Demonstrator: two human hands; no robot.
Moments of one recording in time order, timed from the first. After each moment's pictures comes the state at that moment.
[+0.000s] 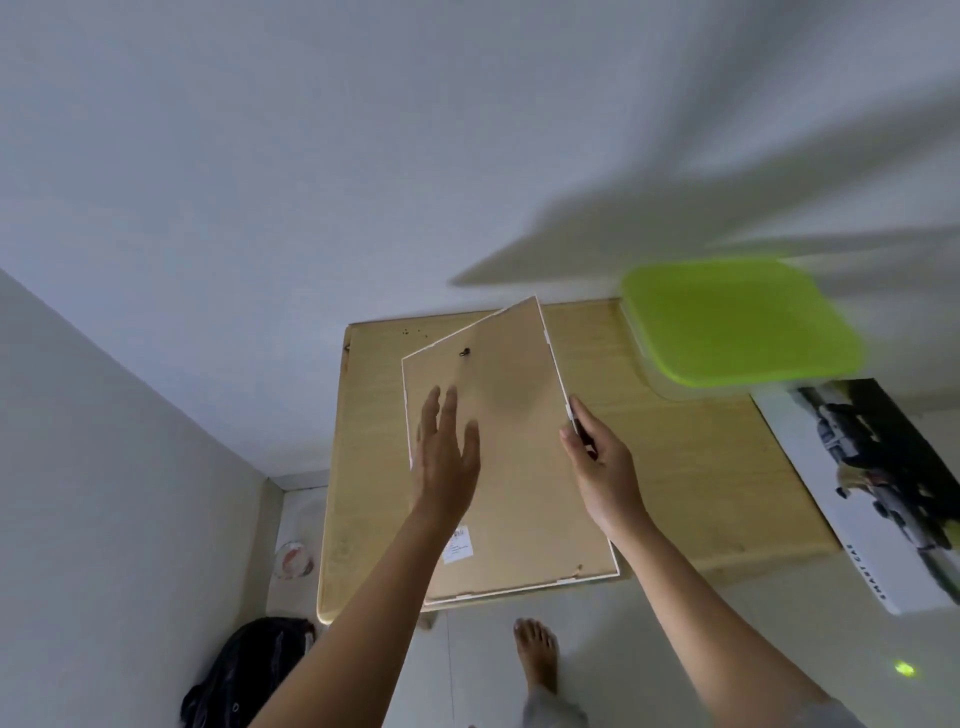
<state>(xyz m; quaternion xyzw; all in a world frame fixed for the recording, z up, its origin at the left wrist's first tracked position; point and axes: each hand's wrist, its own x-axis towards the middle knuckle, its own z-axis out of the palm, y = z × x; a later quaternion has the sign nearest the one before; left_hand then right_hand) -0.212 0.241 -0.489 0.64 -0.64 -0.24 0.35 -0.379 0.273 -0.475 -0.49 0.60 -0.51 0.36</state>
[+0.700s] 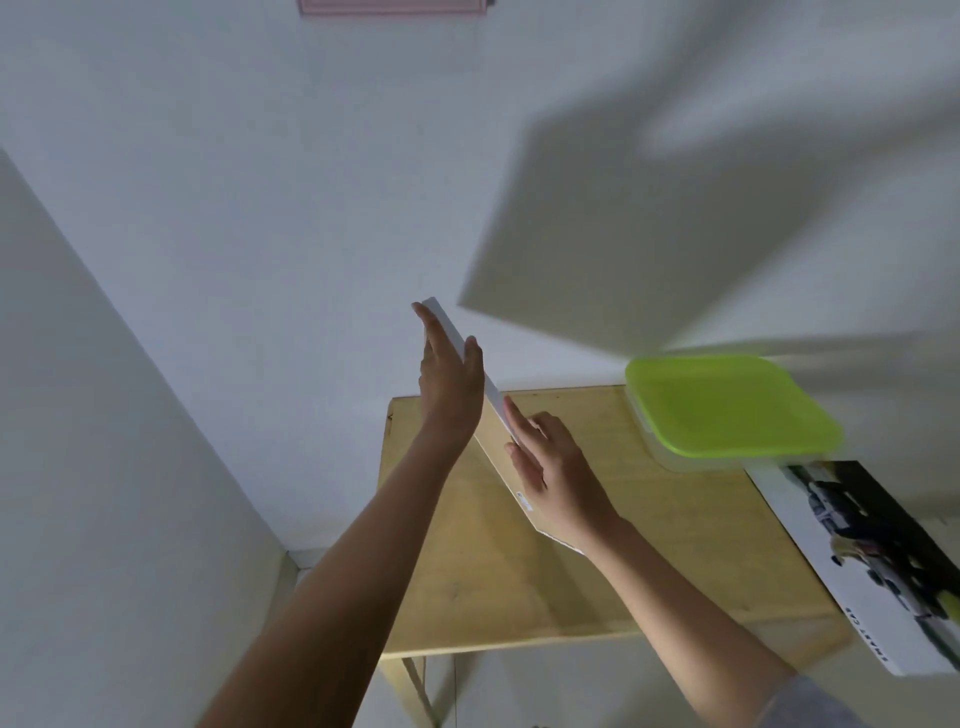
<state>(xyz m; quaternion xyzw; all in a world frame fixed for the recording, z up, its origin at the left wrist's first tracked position) -0.193 0.217 -0.315 0.61 -0.58 -0.25 0.49 -0.320 0.282 -0.381 -0.78 0.45 -0.43 0.05</state>
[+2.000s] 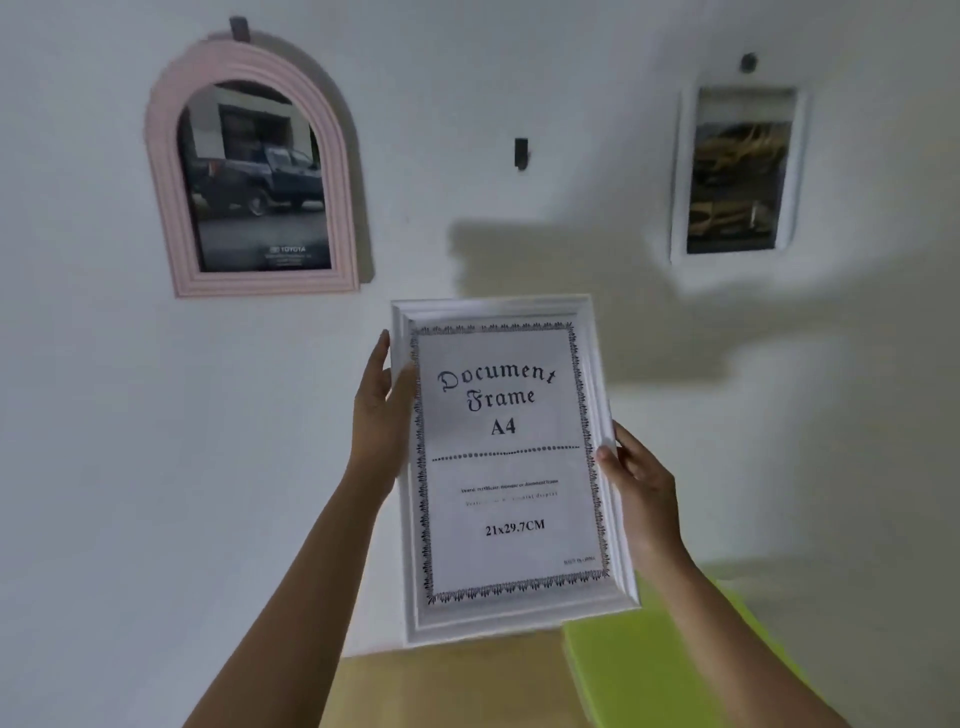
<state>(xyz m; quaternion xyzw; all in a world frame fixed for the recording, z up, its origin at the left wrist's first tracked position) -0.284 0.088 -0.139 0.35 -0.54 -0.35 0.68 -0.512 0.129 -0.210 -0.46 0.43 -0.72 0.30</state>
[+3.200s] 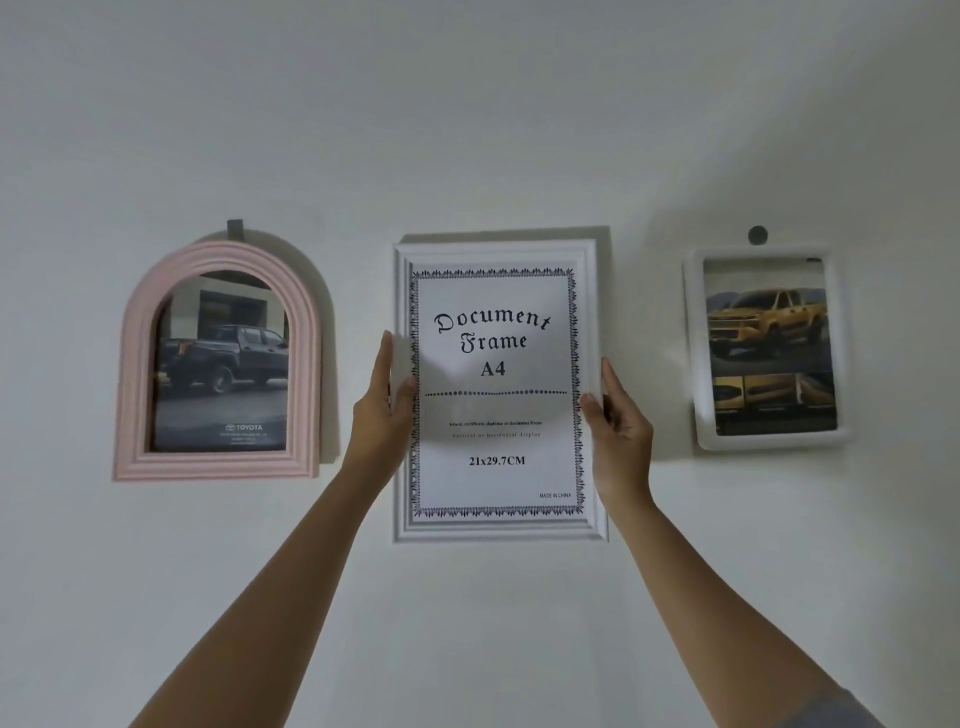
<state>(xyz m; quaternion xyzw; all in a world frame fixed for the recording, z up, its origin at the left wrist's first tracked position) -0.321 -0.052 0.000 0.39 -0.64 -0.02 0.67 -0.548 -0.071 -0.025 -0.56 0.19 -0.79 0.17</state>
